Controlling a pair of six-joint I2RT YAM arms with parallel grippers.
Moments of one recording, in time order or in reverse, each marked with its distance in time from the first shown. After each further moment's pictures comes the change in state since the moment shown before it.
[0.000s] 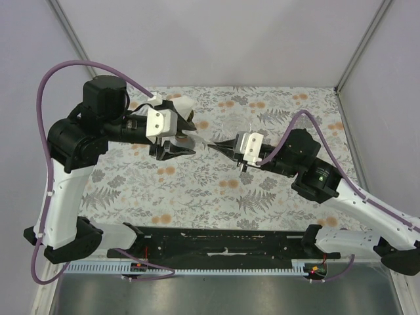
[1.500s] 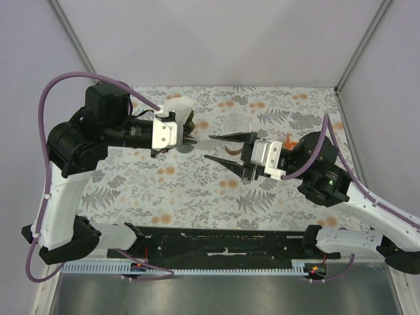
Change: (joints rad) left arm -0.100 -0.009 0.005 -0.008 -0.142 0.083; right arm 0.065 -0.026 0.047 0.097 -0.083 -0.021
